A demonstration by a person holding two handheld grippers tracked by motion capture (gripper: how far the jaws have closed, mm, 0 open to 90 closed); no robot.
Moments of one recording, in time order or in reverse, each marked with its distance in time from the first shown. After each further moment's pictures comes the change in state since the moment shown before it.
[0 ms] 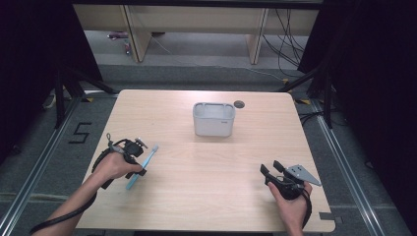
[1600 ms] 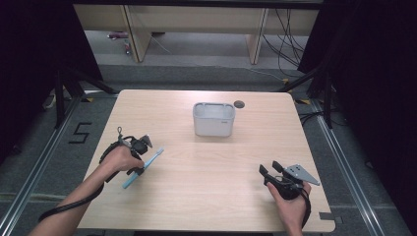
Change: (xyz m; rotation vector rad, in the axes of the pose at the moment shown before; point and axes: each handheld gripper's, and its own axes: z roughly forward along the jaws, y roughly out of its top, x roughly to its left) left arm 0.002 0.019 0.011 0.174 0.021 0.021; right arm 0.001 0.001 0.002 0.014 0.011 -0.027
